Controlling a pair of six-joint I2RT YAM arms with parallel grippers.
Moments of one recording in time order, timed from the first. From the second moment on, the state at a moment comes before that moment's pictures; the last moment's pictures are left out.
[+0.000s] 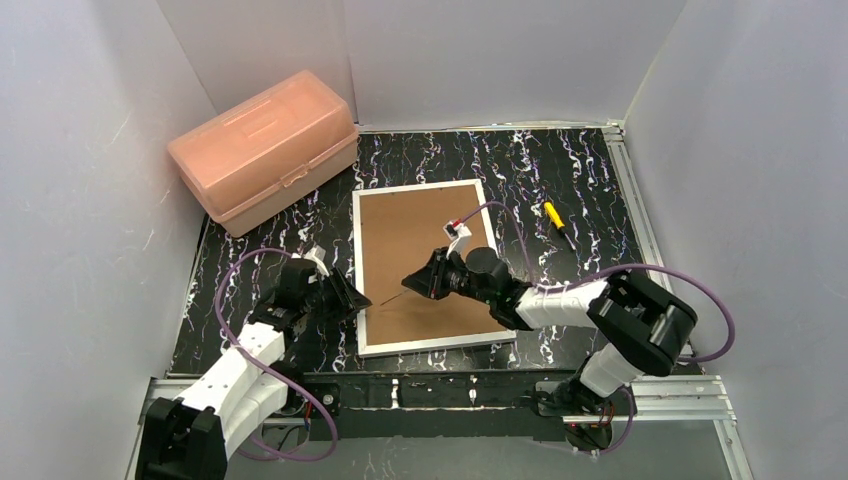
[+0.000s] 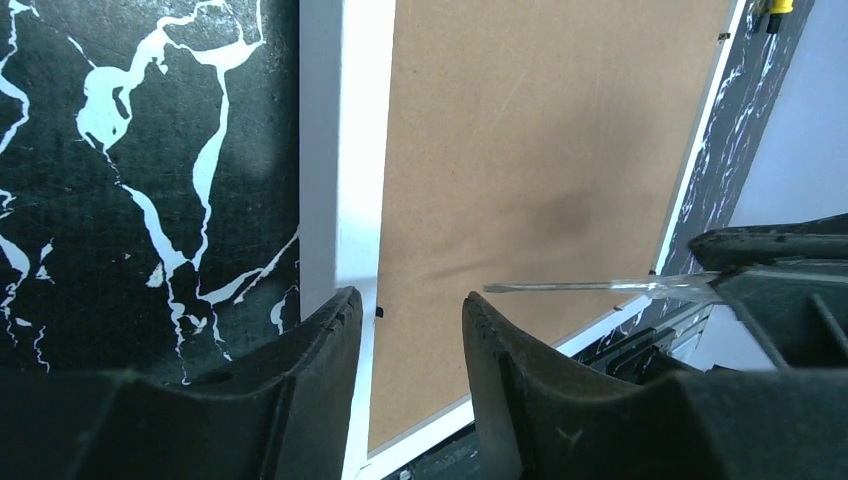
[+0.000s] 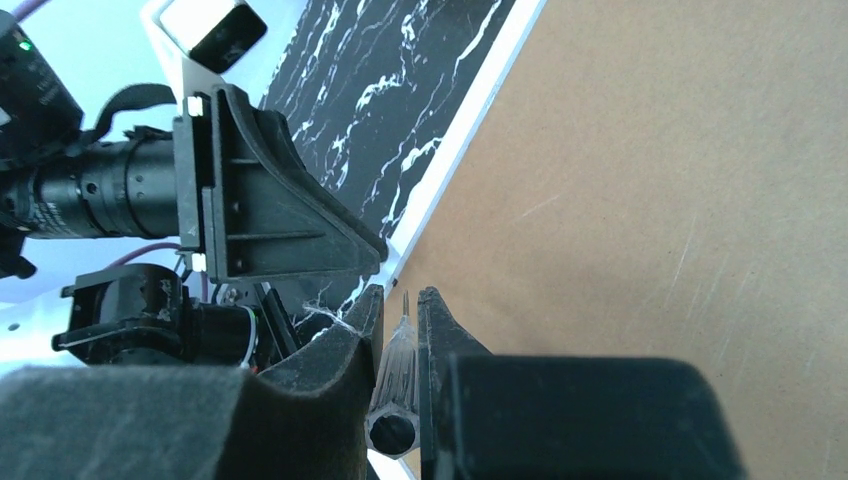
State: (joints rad) left arm -0.28 0.85 0.32 -0.27 0.33 -0.79; right arm 0.94 1.52 0.56 0.74 -0.17 0.76
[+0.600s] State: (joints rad) left arm -0.28 0.81 0.32 -0.38 0.23 -0.79; right arm 1.00 1.64 0.56 0.84 -0.10 0.81
